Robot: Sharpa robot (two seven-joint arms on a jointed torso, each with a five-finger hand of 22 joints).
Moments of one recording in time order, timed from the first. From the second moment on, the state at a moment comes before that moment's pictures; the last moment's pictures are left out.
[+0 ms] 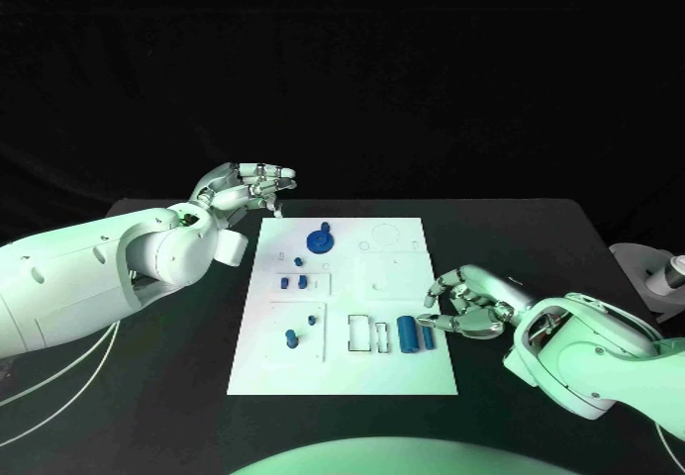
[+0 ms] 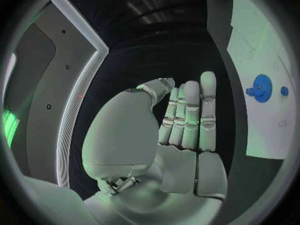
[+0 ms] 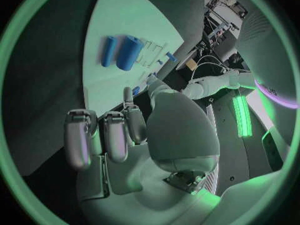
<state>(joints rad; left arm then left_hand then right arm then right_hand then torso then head) 1.23 -0.87 -0.07 1.44 -0.03 -0.18 0.35 1.41 -0.20 0.51 0.05 0.32 0.92 0.18 0.28 0.27 0.99 0.12 0.41 0.15 1.10 0.03 1.14 0.44 0.18 1.08 0.12 0.86 0.67 1.05 -1.13 -0.15 1.94 -1.30 -0.49 -0.27 1.25 -0.16 0.15 0.29 0.15 0.91 0.10 0.40 0.51 1.43 0.02 1.35 1.31 1.47 -0.05 1.51 1.31 0.03 1.47 0.06 1.48 1.31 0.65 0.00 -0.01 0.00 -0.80</state>
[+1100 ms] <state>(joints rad) 1.23 -0.88 -0.07 1.44 -0.03 -0.17 0.35 1.41 -0.20 0.51 0.05 0.32 0.92 0.18 0.29 0.27 0.98 0.11 0.42 0.15 1.10 0.03 1.14 0.44 0.18 1.07 0.12 0.86 0.67 0.99 -0.99 -0.15 1.87 -1.45 -0.45 -0.46 1.19 -0.15 0.08 0.29 0.22 0.91 0.10 0.43 0.51 1.44 0.02 1.36 1.31 1.47 -0.05 1.52 1.31 0.03 1.47 0.06 1.50 1.31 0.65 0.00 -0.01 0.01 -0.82</state>
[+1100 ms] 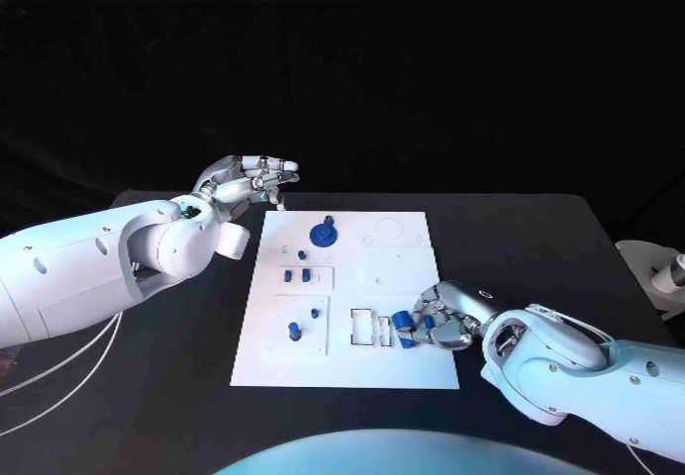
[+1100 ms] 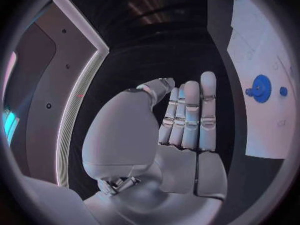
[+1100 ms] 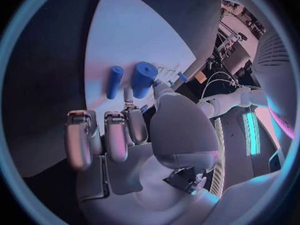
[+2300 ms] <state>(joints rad) 1.23 -0.88 -0.07 1.44 -0.03 -0.12 0.32 1.40 -0.19 0.51 0.06 0.32 0.92 0.18 0.29 0.27 0.97 0.12 0.43 0.15 1.09 0.03 1.14 0.44 0.18 1.07 0.12 0.85 0.67 0.99 -0.97 -0.14 1.93 -1.44 -0.64 -0.49 1.31 -0.10 0.13 0.29 0.25 0.95 0.10 0.45 0.49 1.45 -0.01 1.35 1.31 1.47 -0.07 1.53 1.31 0.01 1.47 0.04 1.53 1.31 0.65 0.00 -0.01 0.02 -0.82</state>
